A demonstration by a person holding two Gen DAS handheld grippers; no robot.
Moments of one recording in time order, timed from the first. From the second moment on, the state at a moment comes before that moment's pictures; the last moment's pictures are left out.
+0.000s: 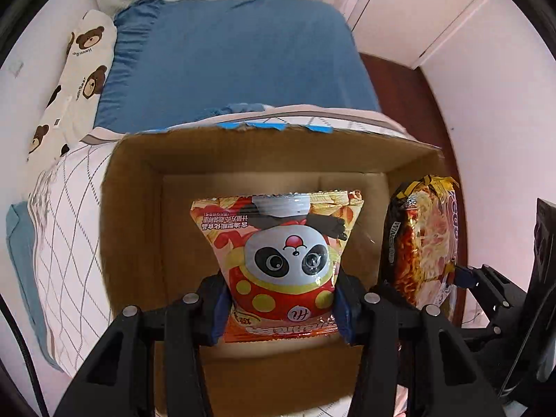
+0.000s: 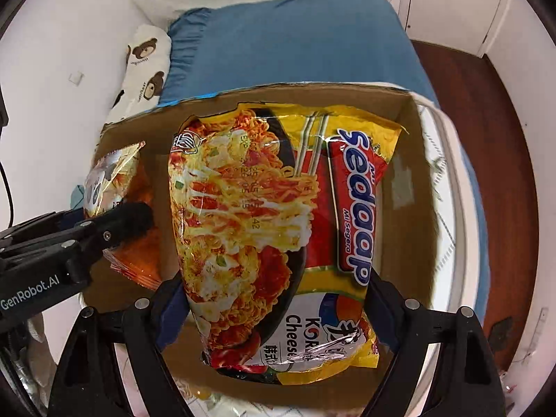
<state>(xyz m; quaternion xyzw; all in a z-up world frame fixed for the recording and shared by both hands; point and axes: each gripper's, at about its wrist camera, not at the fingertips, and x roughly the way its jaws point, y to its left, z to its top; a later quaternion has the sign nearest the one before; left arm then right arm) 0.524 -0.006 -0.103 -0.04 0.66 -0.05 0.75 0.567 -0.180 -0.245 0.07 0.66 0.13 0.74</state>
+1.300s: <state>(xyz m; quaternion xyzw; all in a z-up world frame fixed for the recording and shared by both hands) 0.365 -0.003 -0.023 0.00 0.47 -0.01 0.88 0.412 -0.176 -0.141 0.06 0.48 0.06 0.87</state>
